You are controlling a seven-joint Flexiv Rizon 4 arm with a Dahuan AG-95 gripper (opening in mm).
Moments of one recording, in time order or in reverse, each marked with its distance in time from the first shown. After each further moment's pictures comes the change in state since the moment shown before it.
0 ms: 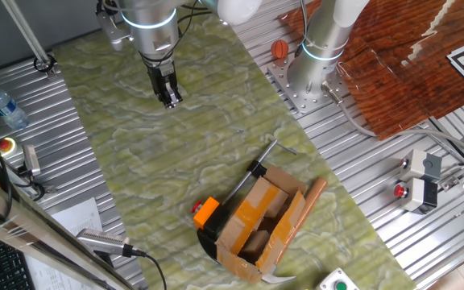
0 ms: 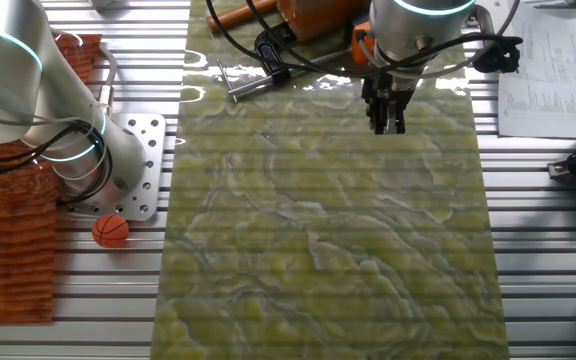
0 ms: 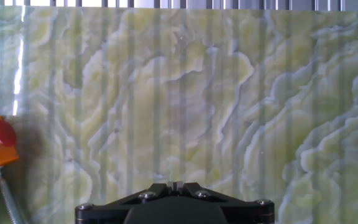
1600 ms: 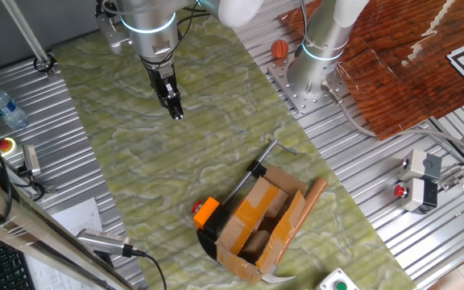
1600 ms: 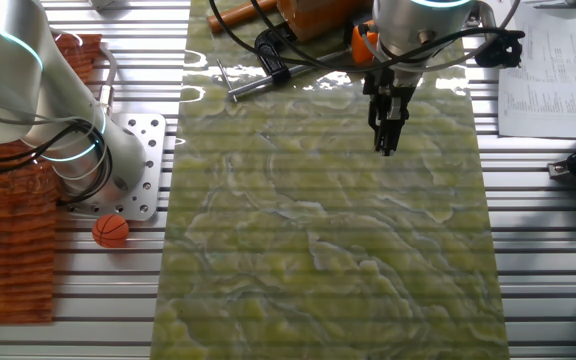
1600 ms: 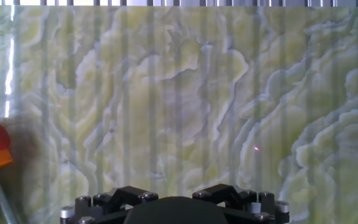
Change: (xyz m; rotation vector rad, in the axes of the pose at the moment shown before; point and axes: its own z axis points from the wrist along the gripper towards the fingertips) arm -0.001 0.000 0.000 0.026 0.014 0.022
